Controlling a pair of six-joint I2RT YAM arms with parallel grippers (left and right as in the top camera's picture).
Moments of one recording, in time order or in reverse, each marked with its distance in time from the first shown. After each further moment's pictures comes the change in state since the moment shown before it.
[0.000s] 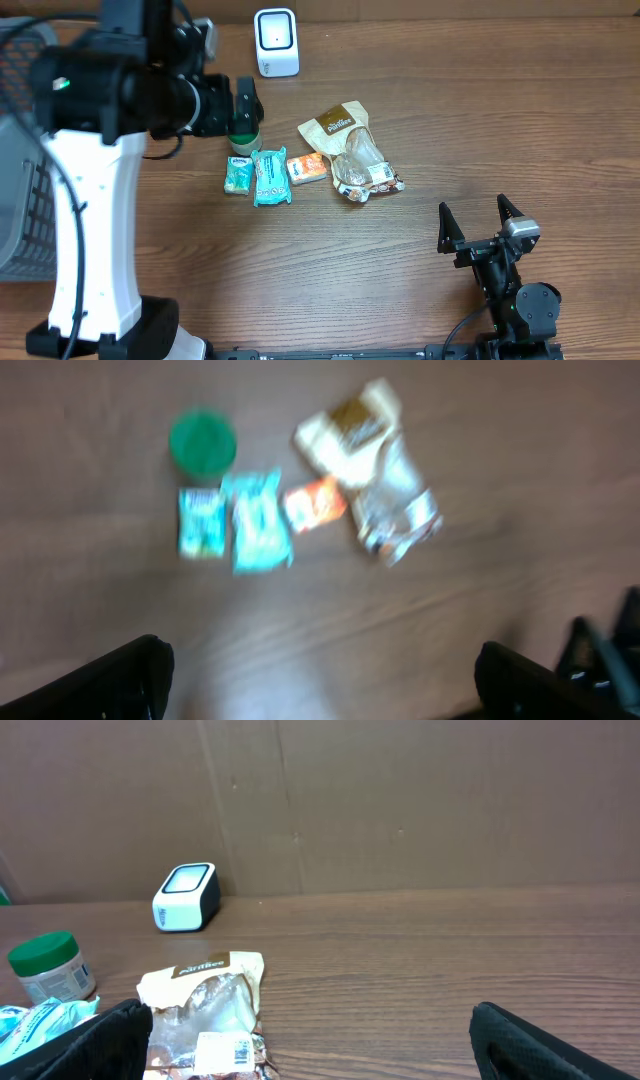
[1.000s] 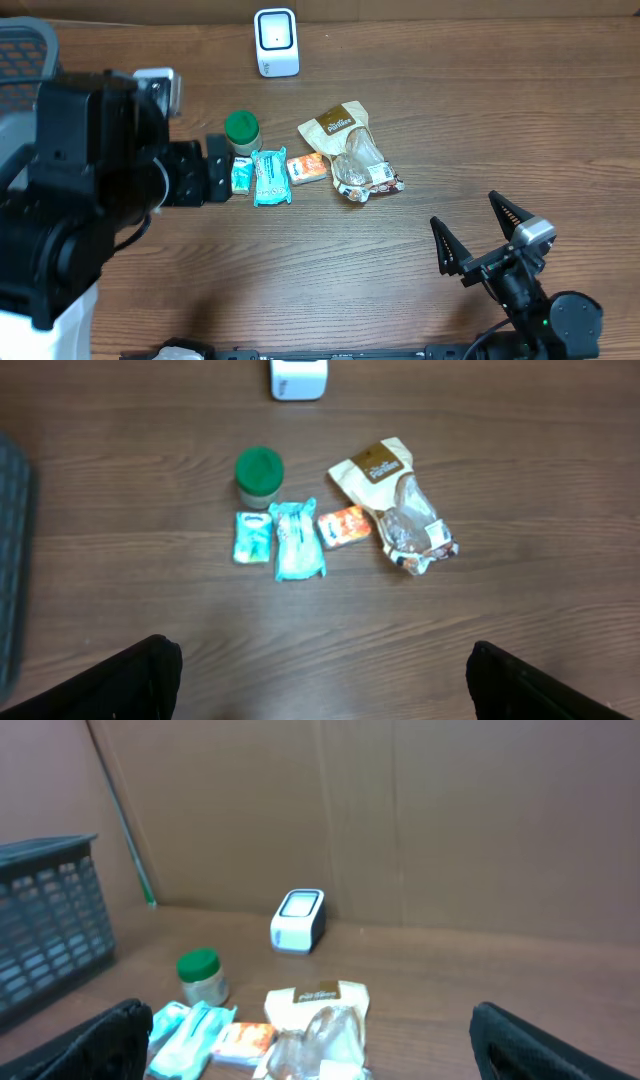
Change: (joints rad) left arm -0.075 -0.380 -0.163 0.050 -0.197 -0.060; right arm 0.000 0.105 0.374 -0.258 -0.270 0.031
